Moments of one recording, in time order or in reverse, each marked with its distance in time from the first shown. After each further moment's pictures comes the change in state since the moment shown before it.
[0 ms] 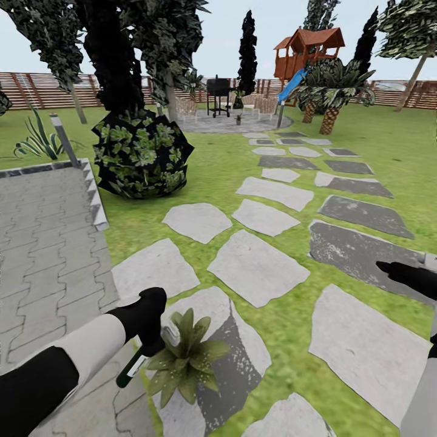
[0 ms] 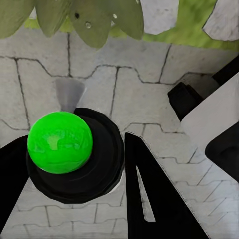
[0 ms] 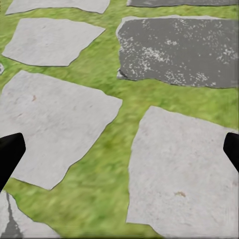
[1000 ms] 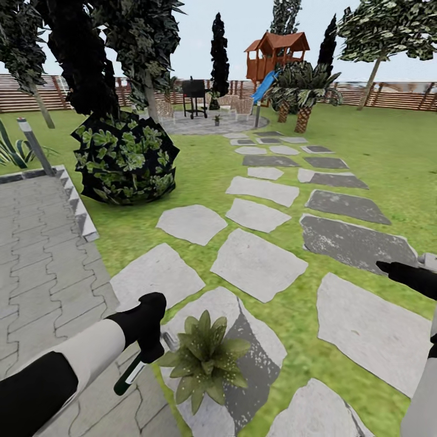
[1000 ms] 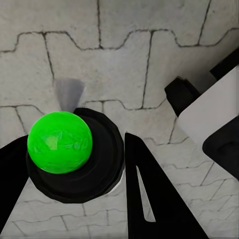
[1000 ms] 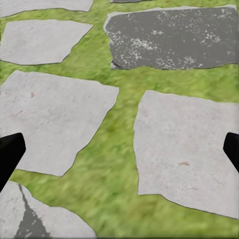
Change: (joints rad) left arm 0.026 0.001 -0.005 0.000 0.000 0.001 0.001; right arm 0.000 0.000 0.000 0.000 0.000 0.000 0.000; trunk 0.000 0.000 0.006
